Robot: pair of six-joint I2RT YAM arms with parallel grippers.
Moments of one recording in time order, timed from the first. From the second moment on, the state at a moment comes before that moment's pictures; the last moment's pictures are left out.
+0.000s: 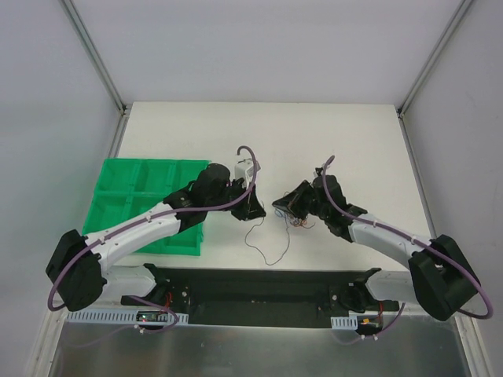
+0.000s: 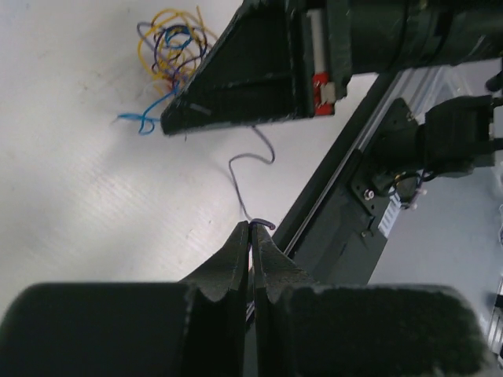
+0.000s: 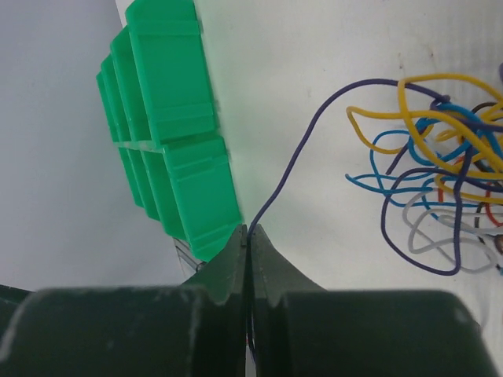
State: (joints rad) left arm -0.80 1.21 0.83 -0.18 0.40 -0.46; right arm 0.60 1.23 0.55 0.13 -0.24 1.19
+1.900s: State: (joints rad) left arm -0.78 1.49 0.71 0.44 0.65 -0.38; right arm 0.68 1.25 0.59 0.18 -0.16 1.46
